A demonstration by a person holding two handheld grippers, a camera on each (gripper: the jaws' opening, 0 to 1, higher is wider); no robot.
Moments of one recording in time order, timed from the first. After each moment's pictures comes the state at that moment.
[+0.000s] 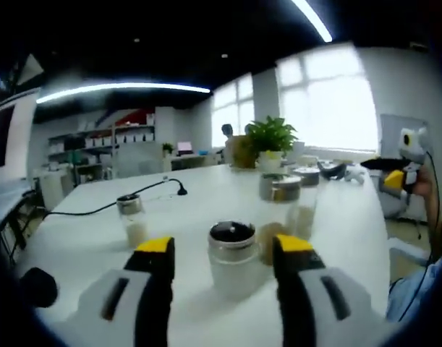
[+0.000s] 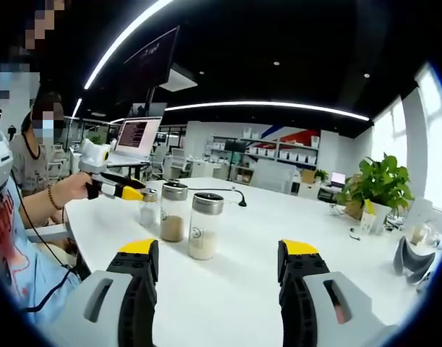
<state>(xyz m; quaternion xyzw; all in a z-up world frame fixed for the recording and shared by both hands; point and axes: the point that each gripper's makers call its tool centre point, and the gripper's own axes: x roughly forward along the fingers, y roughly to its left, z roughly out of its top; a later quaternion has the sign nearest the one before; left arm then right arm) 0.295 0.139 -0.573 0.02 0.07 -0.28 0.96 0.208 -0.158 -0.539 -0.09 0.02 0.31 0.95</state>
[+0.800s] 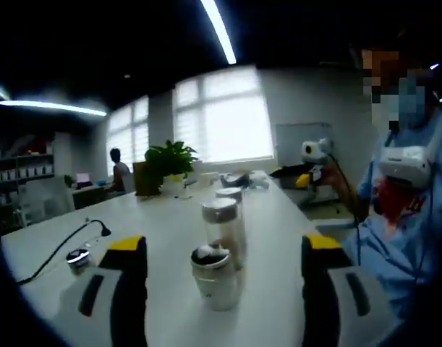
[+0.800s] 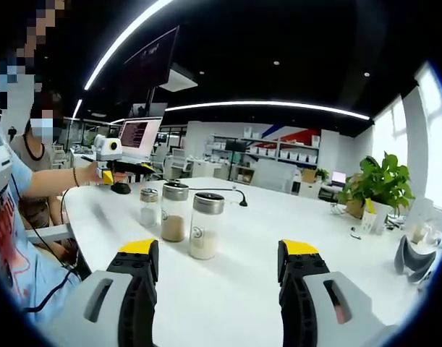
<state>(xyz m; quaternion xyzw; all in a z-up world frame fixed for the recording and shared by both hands) 0.270 0.129 -0.541 0.06 -0.01 -0.60 0.80 0.206 -0.158 -0.541 -0.09 0.03 0.31 0.95</state>
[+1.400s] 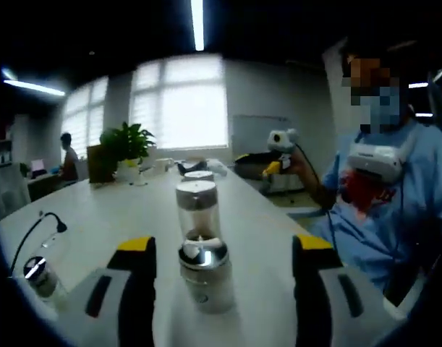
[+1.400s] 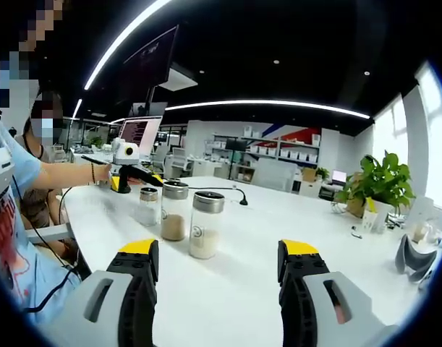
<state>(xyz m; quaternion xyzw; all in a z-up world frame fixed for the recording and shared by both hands) 0.282 0.095 -0.573 0.09 0.04 -0.70 0.71 0.208 -0.157 -0.544 -0.09 0.03 0.31 0.95</state>
